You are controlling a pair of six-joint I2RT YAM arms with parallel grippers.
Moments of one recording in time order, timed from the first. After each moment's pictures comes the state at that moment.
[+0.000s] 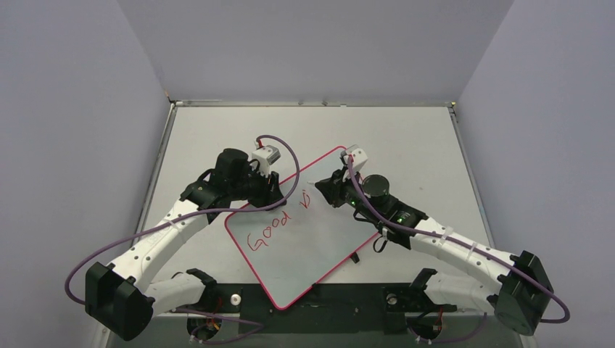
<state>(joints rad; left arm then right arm) -0.52 1.13 0.93 -0.50 0.37 -0.17 0.83 1.07 0.69 0.18 0.03 0.29</state>
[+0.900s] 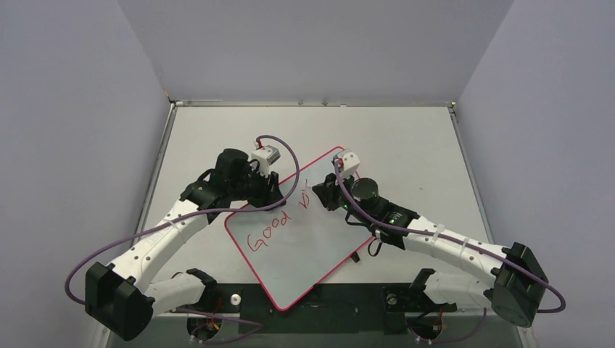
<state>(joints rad) -0.52 1.13 0.93 -0.50 0.36 -0.17 0.88 1.15 0.72 0.17 0.14 0.29</state>
